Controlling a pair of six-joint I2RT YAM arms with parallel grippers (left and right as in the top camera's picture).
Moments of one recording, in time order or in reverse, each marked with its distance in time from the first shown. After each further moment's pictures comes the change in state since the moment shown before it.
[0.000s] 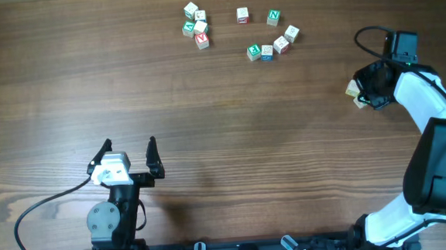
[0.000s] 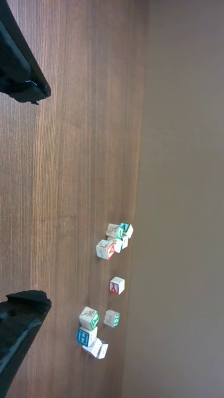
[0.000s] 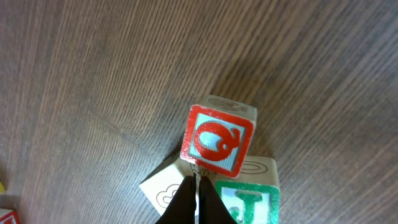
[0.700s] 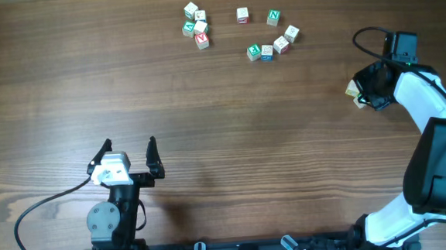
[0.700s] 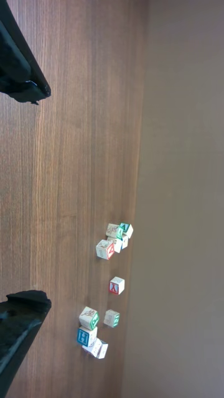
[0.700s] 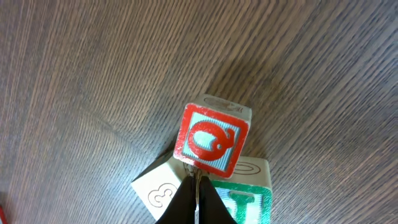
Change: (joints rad) left arm 0.000 0.000 0.000 0.000 0.000 0.000; right arm 0.000 0.000 0.000 -0.013 0.013 -0.038
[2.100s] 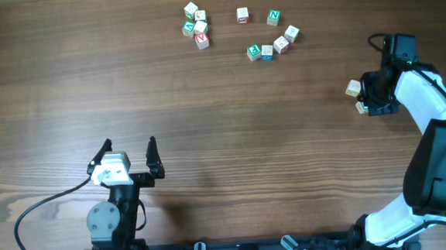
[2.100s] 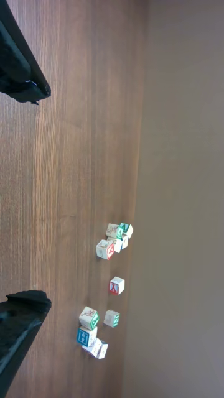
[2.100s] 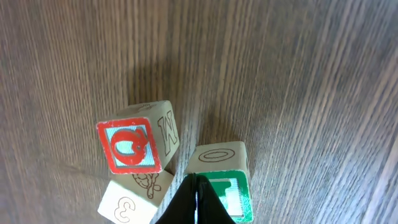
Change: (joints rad) left arm 0.000 0.000 0.000 0.000 0.000 0.000; right arm 0.001 -0.006 0.012 -0.136 0.076 0.438
